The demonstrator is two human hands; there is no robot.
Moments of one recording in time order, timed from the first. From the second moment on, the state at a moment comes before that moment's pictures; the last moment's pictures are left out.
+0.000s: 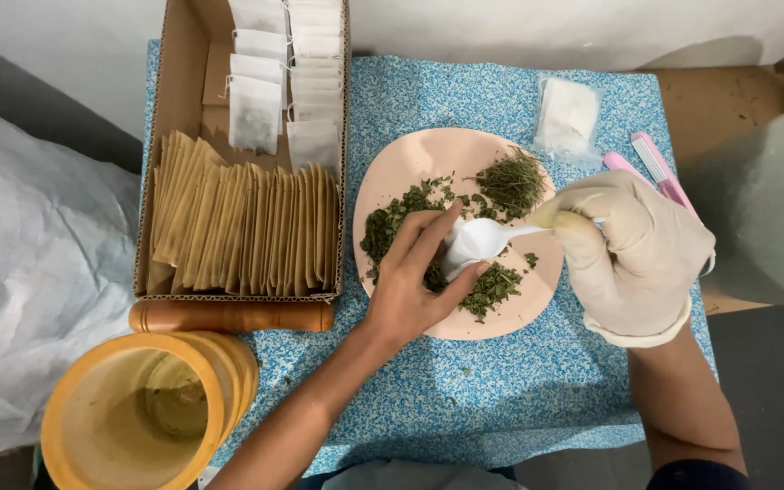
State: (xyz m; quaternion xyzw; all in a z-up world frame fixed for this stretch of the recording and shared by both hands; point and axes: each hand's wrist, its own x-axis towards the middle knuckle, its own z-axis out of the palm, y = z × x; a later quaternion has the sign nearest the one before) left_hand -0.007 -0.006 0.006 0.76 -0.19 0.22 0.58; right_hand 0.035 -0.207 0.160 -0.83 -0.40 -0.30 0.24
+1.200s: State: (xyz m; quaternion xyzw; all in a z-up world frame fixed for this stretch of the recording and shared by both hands) left_hand 0.006 0.006 0.025 0.78 -0.11 0.28 0.54; right_hand 0.175 -0.239 0.039 -0.77 -0.22 0.19 0.57
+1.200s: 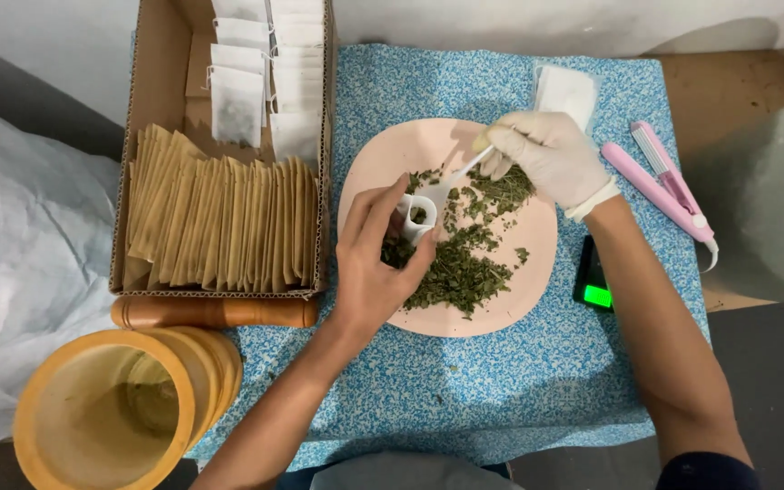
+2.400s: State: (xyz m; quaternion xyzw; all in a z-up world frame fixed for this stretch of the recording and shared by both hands) left_hand 0.001 0.001 0.008 0.81 -0.10 0.25 0.52; right_hand 0.106 -0.231 0.134 -0.81 -0.29 -0.04 0.51
